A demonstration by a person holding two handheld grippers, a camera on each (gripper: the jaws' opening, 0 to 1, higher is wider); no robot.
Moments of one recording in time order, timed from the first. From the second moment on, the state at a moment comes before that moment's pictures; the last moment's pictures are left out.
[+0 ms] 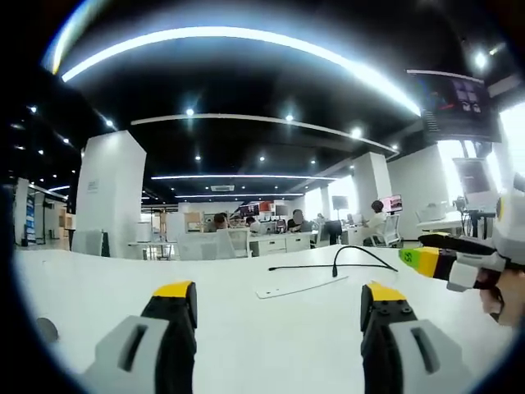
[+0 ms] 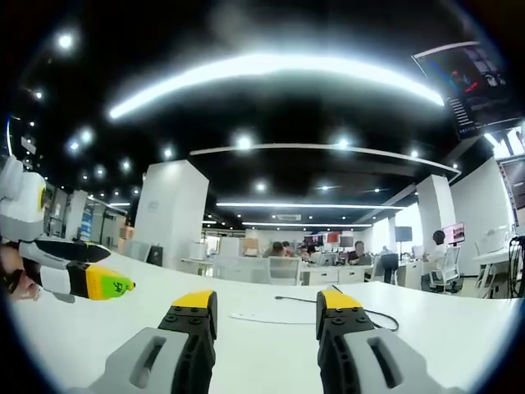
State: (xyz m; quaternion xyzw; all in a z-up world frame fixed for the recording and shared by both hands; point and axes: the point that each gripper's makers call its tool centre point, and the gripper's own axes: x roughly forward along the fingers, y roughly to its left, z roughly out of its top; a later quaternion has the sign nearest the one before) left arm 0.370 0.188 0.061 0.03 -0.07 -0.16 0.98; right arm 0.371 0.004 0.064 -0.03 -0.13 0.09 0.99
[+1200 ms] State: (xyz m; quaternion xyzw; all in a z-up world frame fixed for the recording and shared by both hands) left arm 0.426 0.134 0.048 0.02 -0.03 -0.25 0.97; right arm 0.433 -0.018 0.051 -0.02 -0.08 0.08 0.99
